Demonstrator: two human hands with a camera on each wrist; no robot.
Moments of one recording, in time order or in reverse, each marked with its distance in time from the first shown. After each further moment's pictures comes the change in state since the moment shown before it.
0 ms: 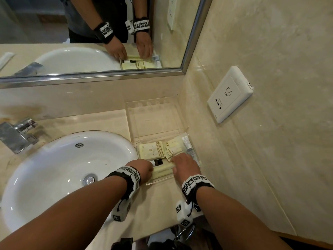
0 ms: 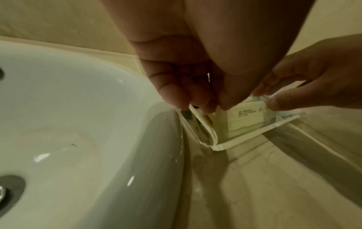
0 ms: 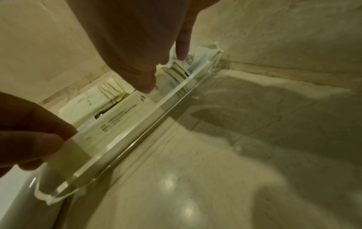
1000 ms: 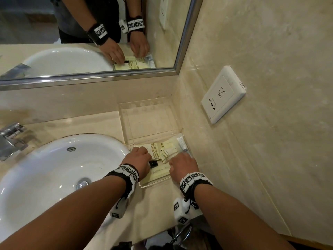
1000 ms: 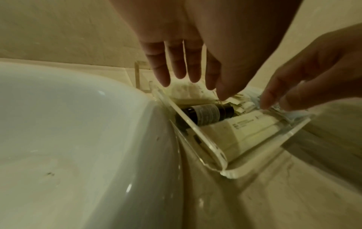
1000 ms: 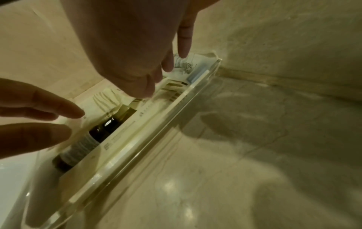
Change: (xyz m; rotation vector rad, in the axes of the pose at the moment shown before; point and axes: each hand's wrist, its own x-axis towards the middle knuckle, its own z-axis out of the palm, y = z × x) left_hand 0.018 0.000 -0.003 0.052 0.321 0.064; right_hand 0.006 0.004 -0.014 -0.127 -0.077 0.040
